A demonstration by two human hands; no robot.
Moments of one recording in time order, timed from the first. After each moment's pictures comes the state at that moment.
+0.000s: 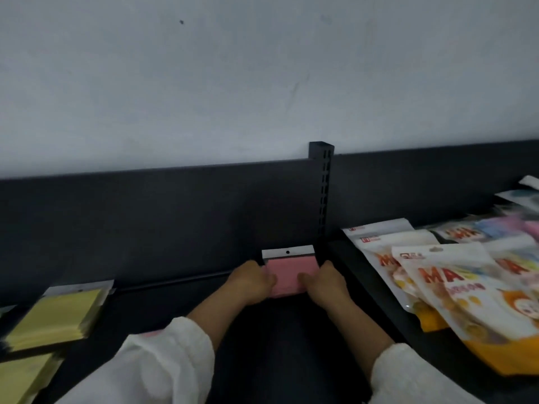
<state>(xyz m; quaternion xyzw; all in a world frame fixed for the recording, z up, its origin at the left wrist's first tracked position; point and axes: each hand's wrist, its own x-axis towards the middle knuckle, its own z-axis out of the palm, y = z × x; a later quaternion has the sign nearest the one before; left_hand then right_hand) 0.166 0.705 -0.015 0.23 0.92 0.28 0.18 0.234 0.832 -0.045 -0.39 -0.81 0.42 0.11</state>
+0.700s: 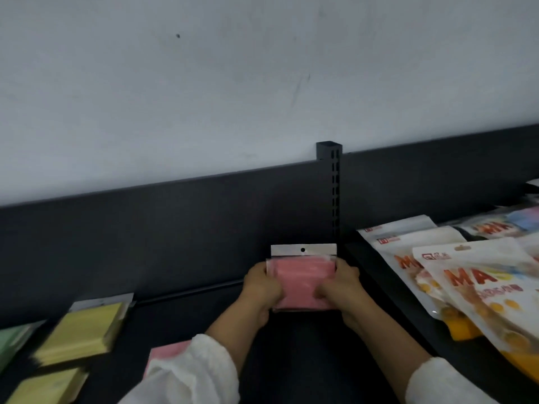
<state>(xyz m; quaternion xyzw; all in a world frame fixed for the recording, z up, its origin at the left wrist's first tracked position) 0.169 0.718 -0.026 0.10 0.79 0.57 0.21 0.238 0.841 -0.047 -0.31 -0.75 0.57 0.17</state>
